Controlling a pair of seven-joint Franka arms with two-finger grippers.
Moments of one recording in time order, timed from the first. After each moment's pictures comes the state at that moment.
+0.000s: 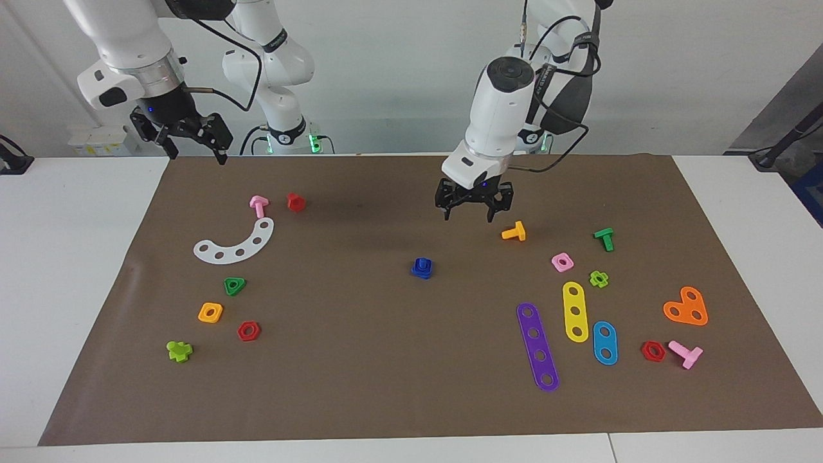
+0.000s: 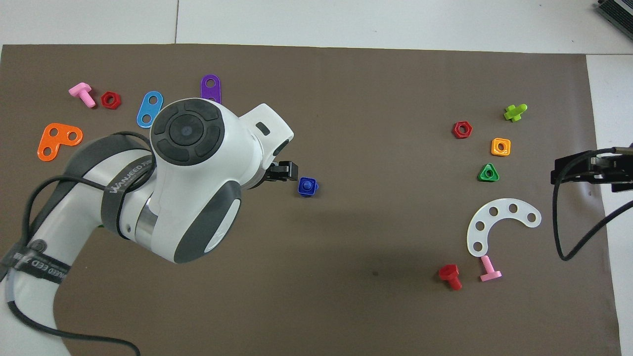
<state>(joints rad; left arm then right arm) -0.48 0.19 -0.10 -1.71 -0.02 1.97 -0.46 0.06 -0.08 -0.05 -1.61 -0.03 1.50 0.16</state>
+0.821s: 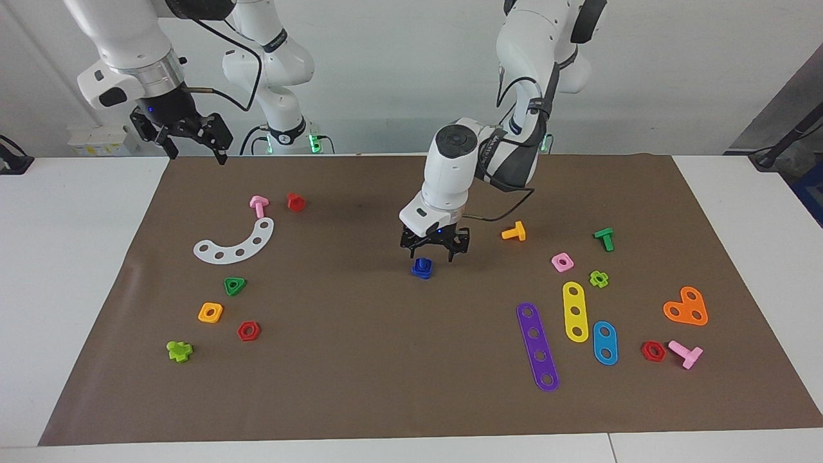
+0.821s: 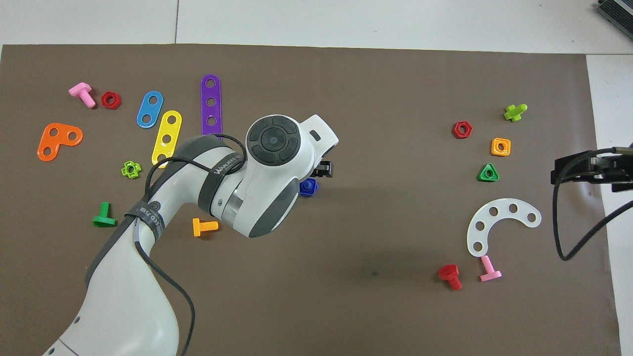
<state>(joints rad) -0.55 0.41 -0.10 -1.66 0.01 2.17 -0.48 0.06 -0.08 -0.05 -1.61 -0.03 1.50 0.16</state>
